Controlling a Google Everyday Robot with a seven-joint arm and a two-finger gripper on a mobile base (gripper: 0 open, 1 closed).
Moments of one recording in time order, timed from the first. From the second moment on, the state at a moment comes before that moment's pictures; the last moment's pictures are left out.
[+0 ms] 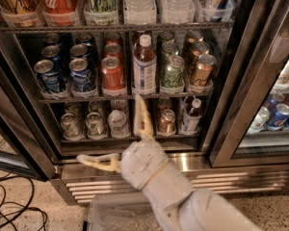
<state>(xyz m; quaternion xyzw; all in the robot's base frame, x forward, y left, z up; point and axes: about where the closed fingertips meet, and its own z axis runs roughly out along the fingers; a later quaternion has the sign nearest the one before) 0.446 0.055 0.875 -0.37 0.49 0.08 0.79</state>
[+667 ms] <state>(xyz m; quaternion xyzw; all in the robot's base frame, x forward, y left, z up) 0.434 0.111 0.890 -0.33 0.46 0.09 0.82</state>
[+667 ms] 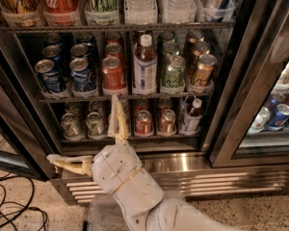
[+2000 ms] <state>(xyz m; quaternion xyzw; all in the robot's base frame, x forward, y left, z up) 0.511 0.004 0.875 -0.17 0.54 -0.08 0.82</state>
